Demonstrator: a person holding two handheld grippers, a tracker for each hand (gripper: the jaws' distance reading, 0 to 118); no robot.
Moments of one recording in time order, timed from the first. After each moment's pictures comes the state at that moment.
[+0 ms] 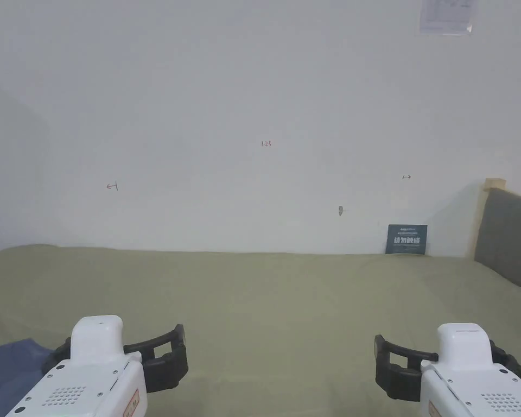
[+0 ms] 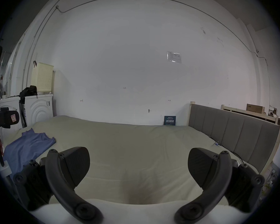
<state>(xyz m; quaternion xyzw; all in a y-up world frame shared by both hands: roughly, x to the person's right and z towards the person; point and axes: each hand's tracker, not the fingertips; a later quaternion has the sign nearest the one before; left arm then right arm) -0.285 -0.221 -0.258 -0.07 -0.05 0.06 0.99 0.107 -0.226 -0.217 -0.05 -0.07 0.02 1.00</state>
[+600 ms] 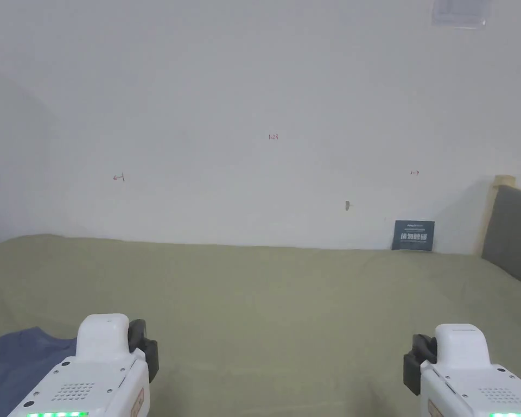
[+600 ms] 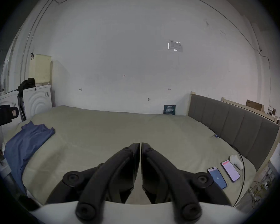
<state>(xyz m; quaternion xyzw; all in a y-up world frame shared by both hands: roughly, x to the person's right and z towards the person) -0.289 -0.225 -0.254 -0.08 -0.03 0.04 1.00 0.094 -0.227 -0.226 -0.11 -0.07 0.03 0.99</state>
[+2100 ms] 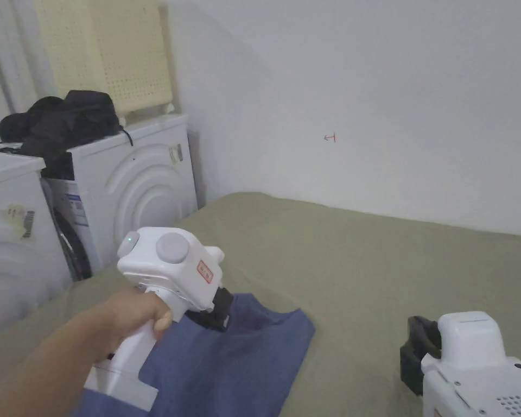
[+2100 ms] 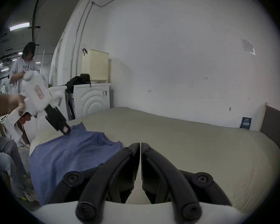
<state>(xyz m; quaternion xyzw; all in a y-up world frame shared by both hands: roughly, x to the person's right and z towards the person) -0.584 -0.245 -0.518 -0.55 -0.04 0.04 0.83 -0.188 -0.275 -0.415 -0.10 0.21 0.03 0.97</state>
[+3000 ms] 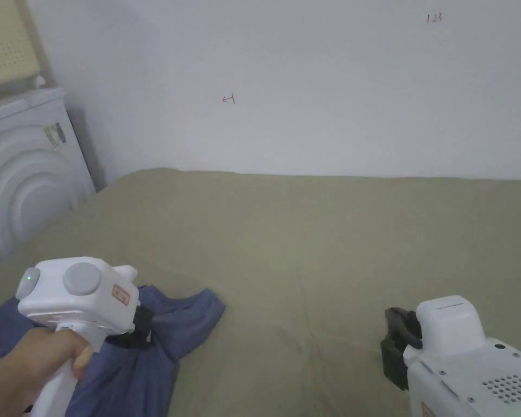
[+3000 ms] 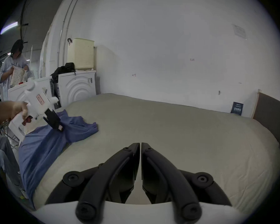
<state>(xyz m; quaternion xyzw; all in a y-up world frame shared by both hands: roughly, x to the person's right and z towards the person) -0.537 -0.305 -0.554 -0.53 0.01 0.05 0.84 -0.099 -0.317 -0.437 -0.15 0.15 0.03 0.98</state>
